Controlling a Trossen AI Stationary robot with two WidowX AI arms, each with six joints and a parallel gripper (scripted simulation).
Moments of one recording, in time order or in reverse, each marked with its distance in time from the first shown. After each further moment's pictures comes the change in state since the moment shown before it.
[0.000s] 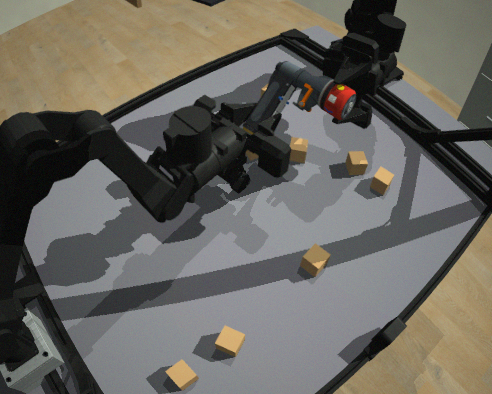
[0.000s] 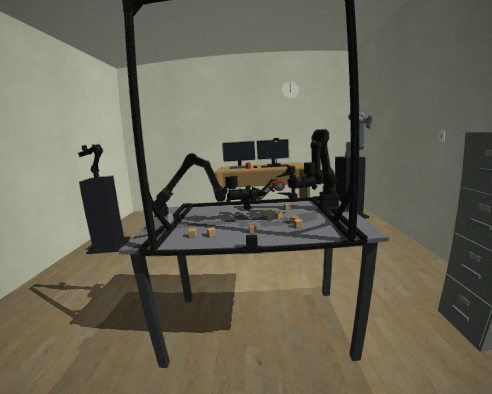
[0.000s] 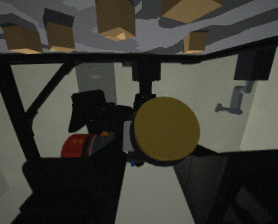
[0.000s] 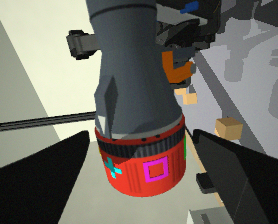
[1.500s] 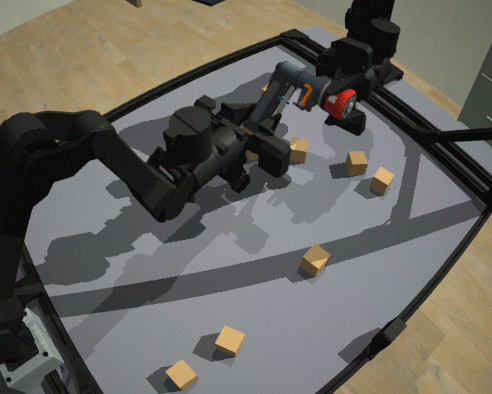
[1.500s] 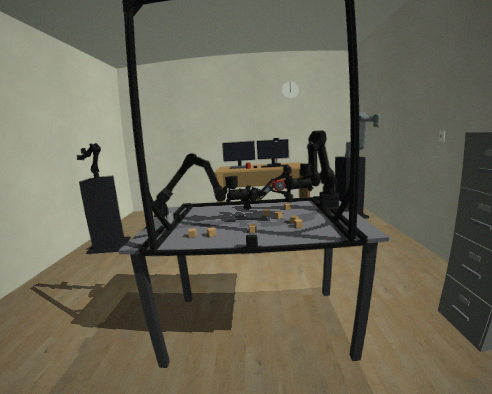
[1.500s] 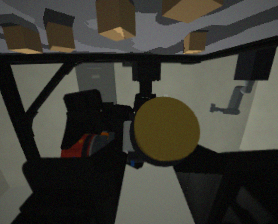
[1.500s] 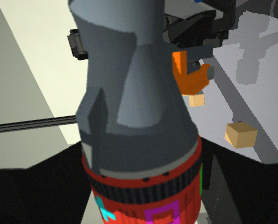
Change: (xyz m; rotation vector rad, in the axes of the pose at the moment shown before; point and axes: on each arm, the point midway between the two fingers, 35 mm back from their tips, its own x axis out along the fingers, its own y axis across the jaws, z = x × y) left arm 0.000 0.000 0.000 0.000 0.000 0.000; right arm 0.023 0.000 0.001 0.008 0.005 0.029
